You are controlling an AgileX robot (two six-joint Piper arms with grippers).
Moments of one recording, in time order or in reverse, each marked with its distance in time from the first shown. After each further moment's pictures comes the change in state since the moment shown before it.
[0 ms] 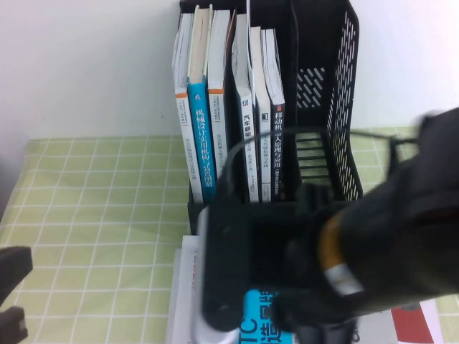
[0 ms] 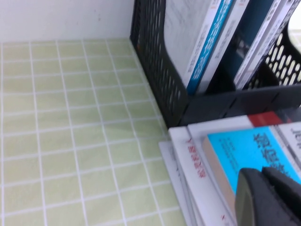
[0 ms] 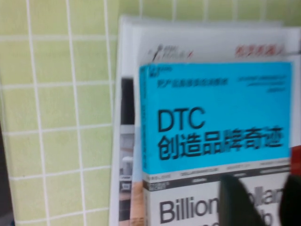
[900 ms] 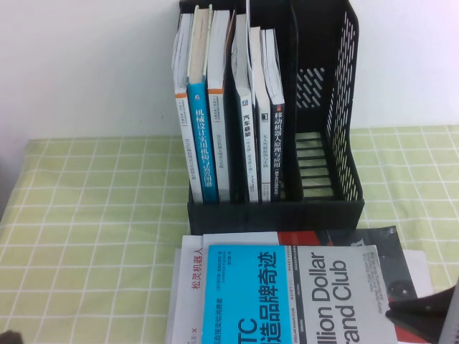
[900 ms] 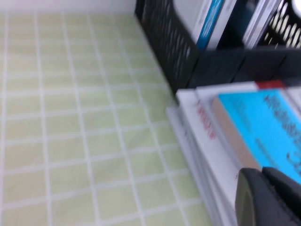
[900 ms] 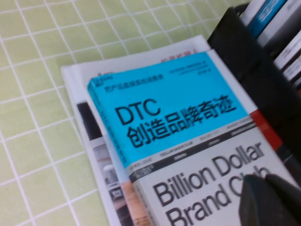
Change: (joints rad) right arm -0.083 -0.645 0.676 -0.130 -0.482 0.380; left arm 0.002 -0.405 0.346 -0.016 -0.035 0.013
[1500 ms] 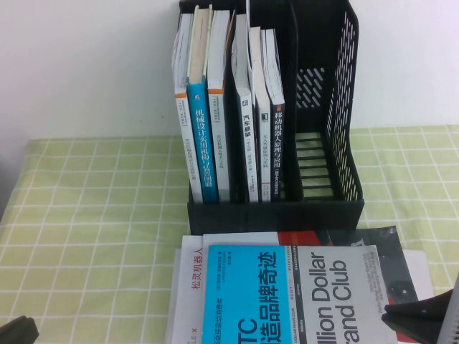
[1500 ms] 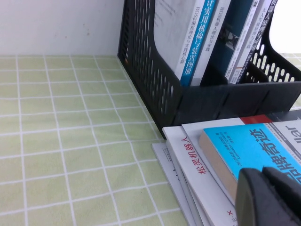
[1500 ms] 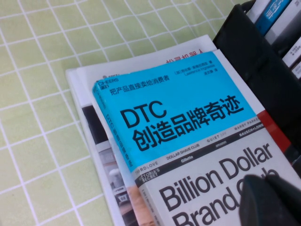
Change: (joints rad) right arm -0.005 0.000 0.042 0.005 -0.050 0.025; left arm 0.000 -0.001 0.097 0.015 -0.217 -0.009
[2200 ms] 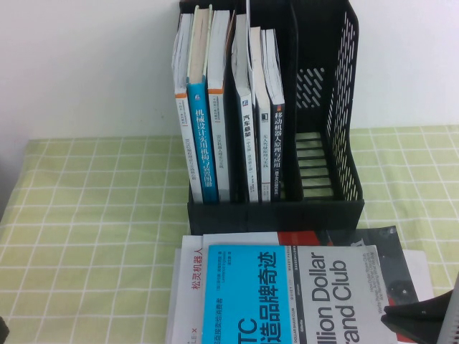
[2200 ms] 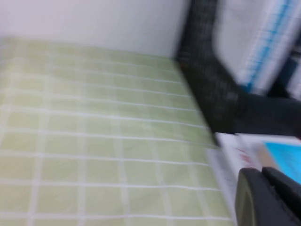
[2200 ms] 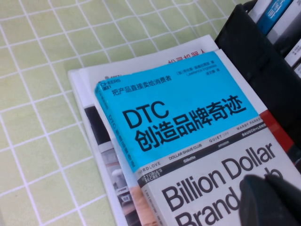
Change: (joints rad) right arm 0.000 0.000 0.000 0.008 -0.001 0.001; left arm 0.088 -0.047 0.069 0.174 -0.004 -0.231
